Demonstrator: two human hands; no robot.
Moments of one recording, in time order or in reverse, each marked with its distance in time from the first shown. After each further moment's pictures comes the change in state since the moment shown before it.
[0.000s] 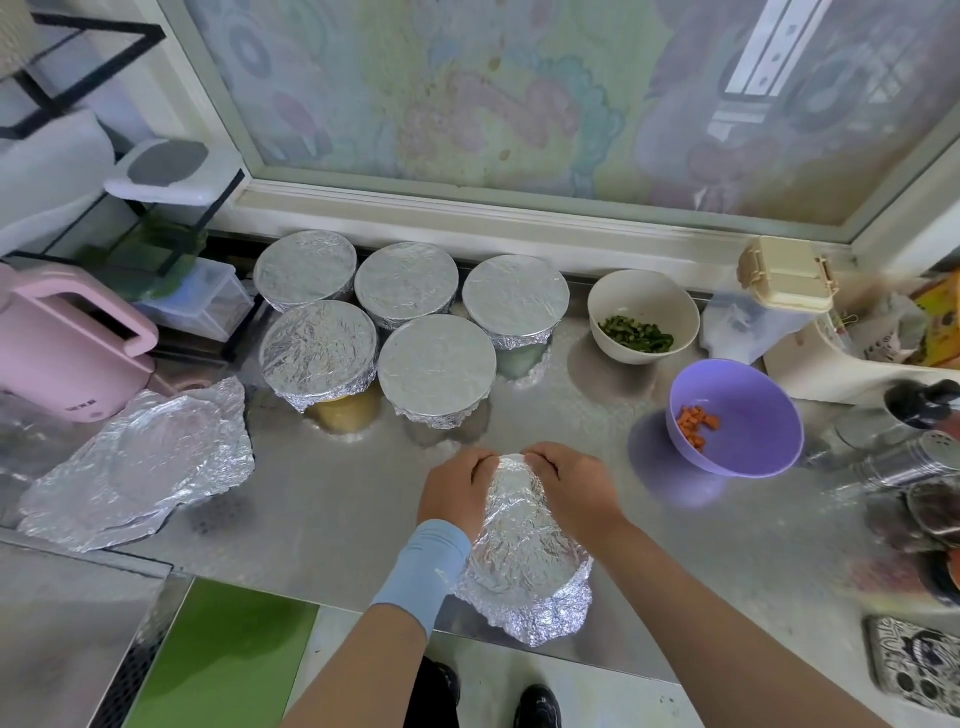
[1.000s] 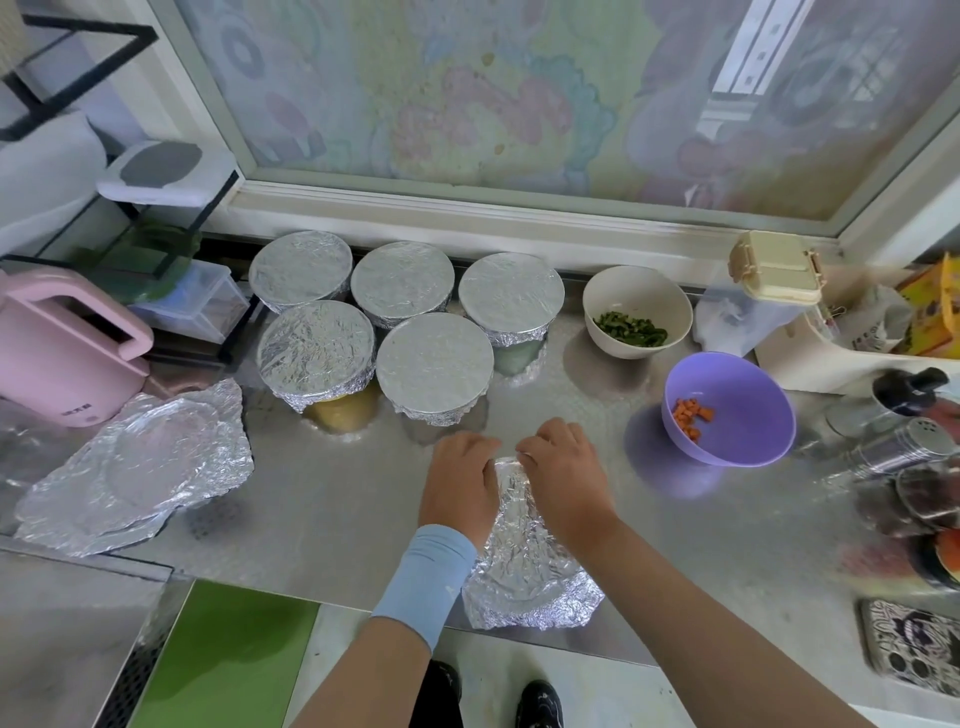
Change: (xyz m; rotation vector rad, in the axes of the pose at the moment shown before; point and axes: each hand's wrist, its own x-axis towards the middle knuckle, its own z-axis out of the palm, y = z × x) left_hand -0.010 0.005 -0.001 0.216 0.156 0.303; right_hand -0.004 -0.006 0.014 -0.375 0.309 -0.316
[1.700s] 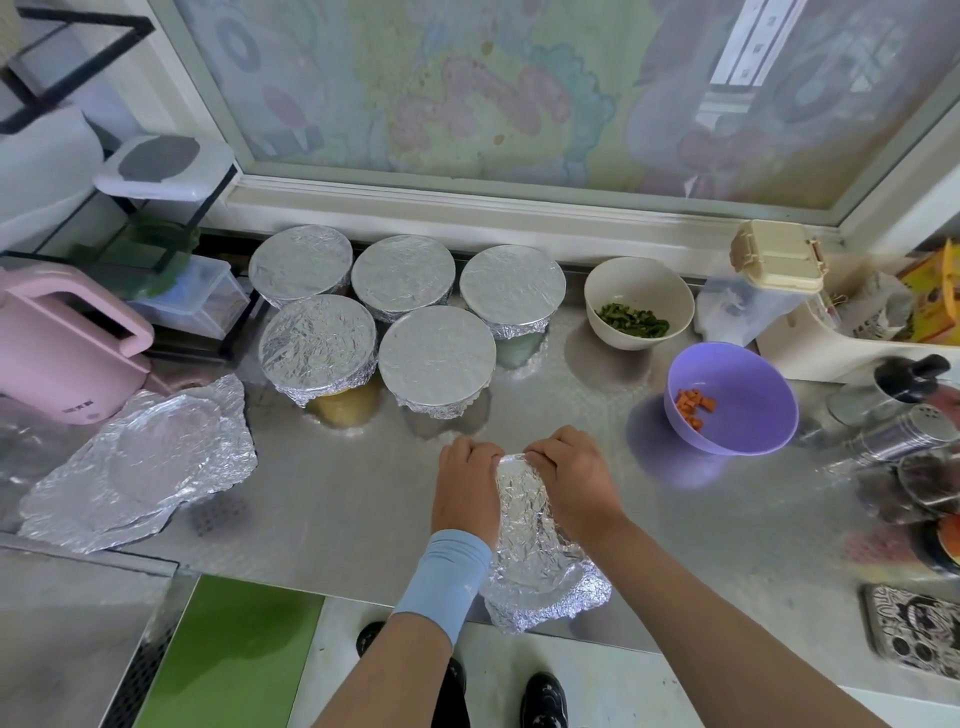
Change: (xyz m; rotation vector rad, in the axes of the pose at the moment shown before) left_hand -0.012 0.005 0.008 -0.015 -0.013 -0.131; right_hand -0.011 0.009 0.007 0.279 -0.081 0.176
